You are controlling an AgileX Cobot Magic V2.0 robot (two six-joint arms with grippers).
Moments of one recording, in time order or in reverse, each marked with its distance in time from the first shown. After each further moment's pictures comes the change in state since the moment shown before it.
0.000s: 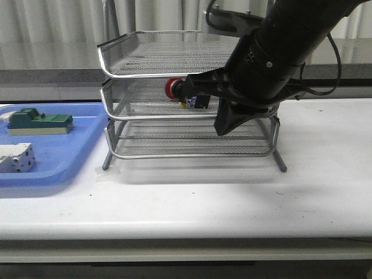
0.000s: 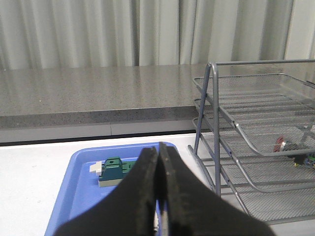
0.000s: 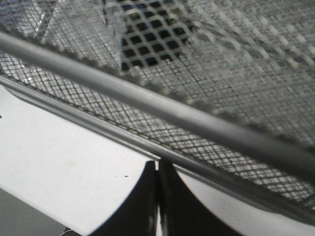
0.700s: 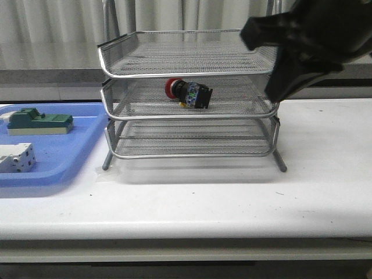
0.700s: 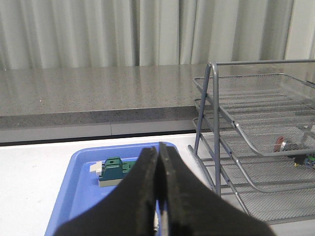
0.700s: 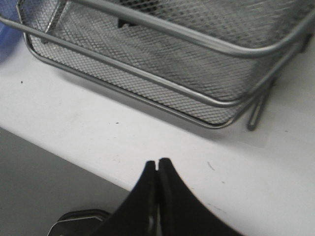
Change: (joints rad) left arm 0.000 0.000 0.000 0.000 0.000 0.000; right arm -0.066 -0.372 0.178 -0.059 0.125 -0.002
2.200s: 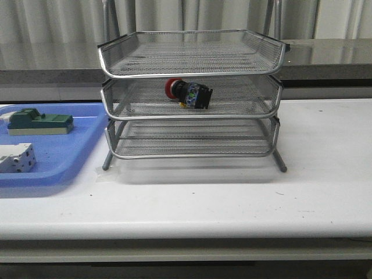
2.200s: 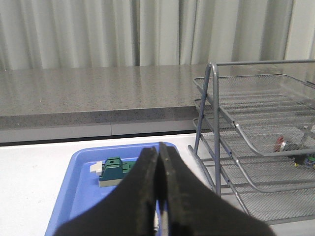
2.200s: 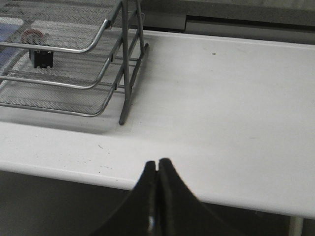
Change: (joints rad) left arm 0.000 0.000 0.000 0.000 0.000 0.000; right arm -0.295 -1.102 0.418 -0.142 0.228 0.000
